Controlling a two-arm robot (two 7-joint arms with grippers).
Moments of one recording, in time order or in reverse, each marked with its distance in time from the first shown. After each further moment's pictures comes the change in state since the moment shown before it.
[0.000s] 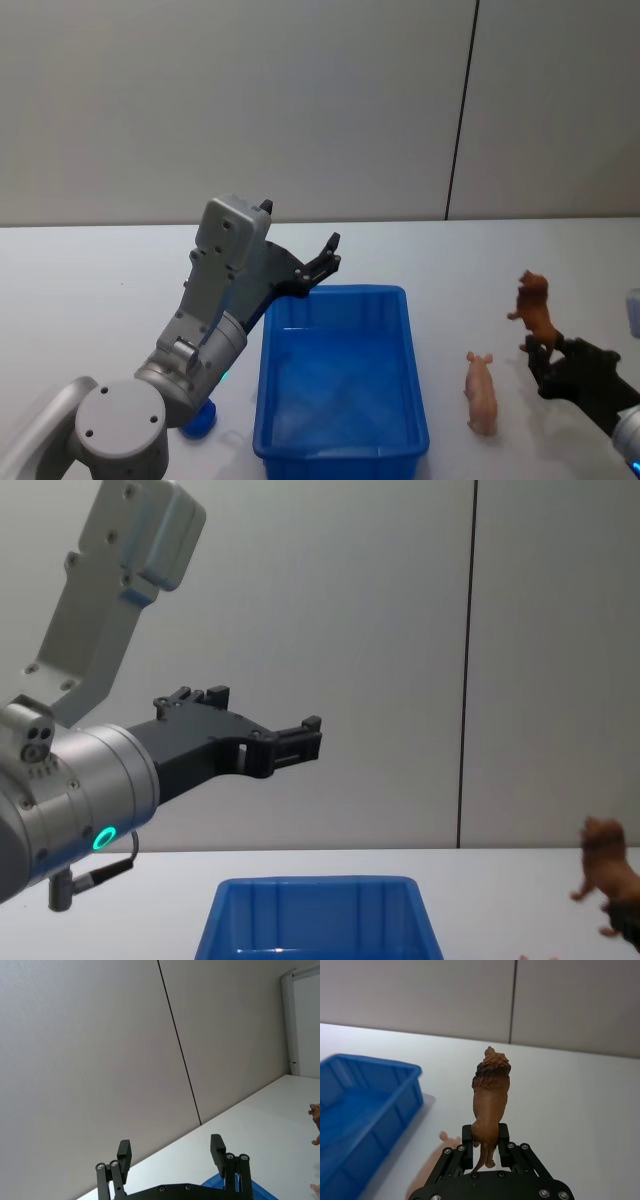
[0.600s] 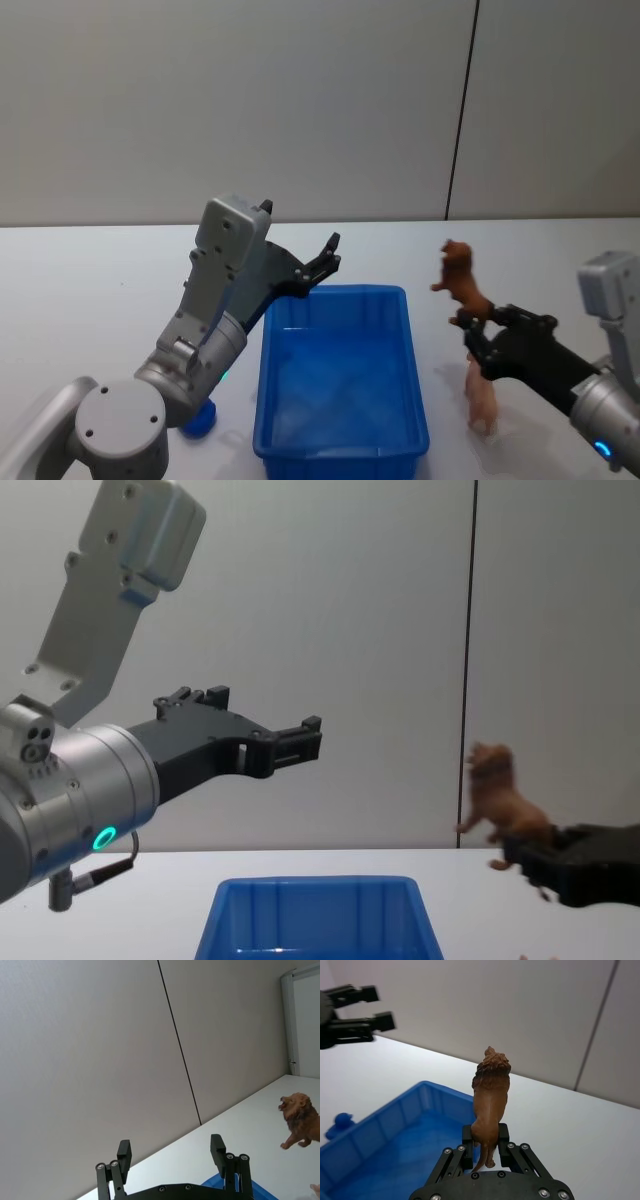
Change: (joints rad) left arm 0.000 0.000 0.000 0.000 0.000 0.000 0.000; right arm 0.043 -0.023 -0.040 -0.073 -0.055 -0.024 0.194
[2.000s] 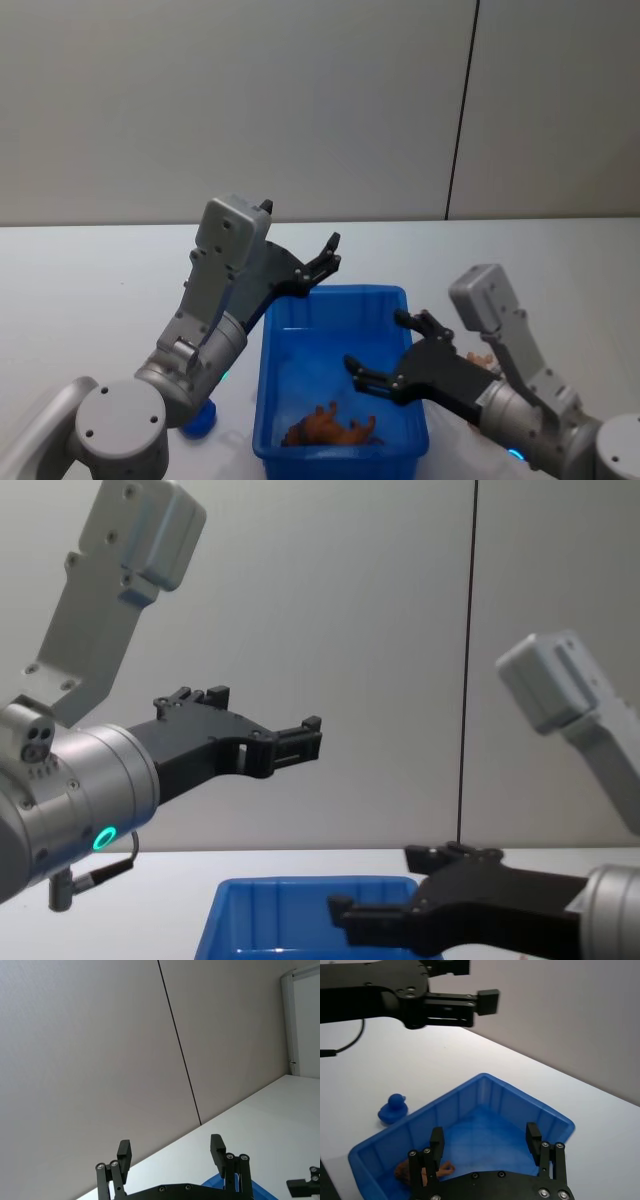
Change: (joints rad) left arm 0.000 0.000 0.000 0.000 0.000 0.000 0.000; right arm 0.097 -0.108 -0.118 0.089 -0.178 0.032 0.134
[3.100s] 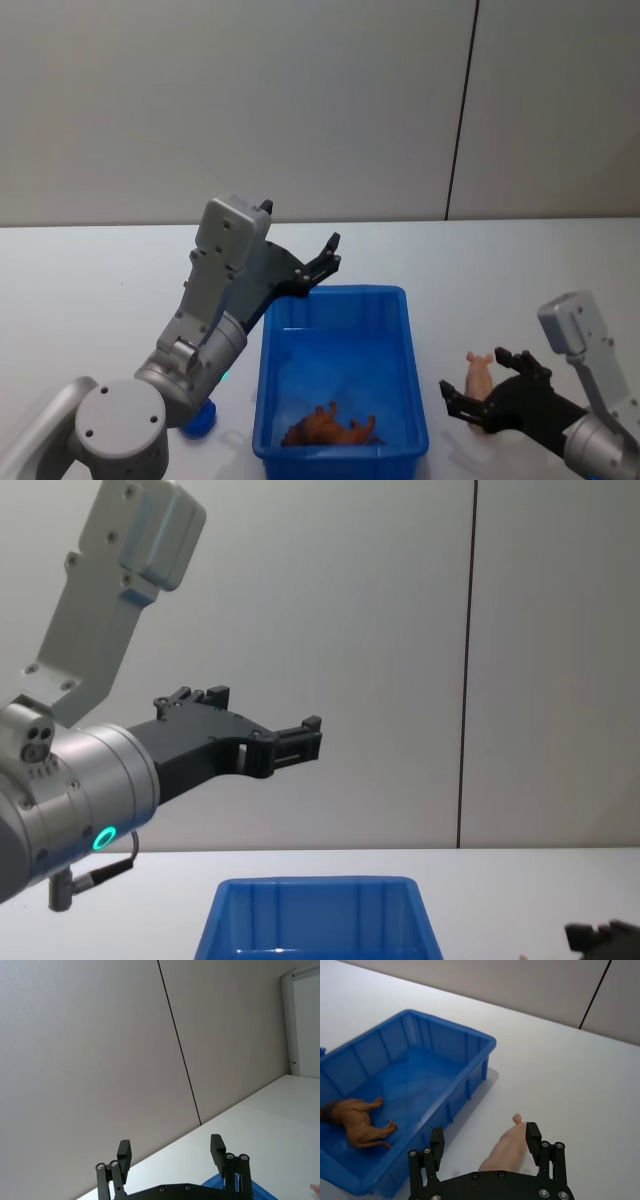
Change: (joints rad) left arm 0.000 0.000 0.000 0.000 0.000 0.000 0.000; right arm -0.112 0.125 0.080 -0.065 0.100 0.130 -0.157
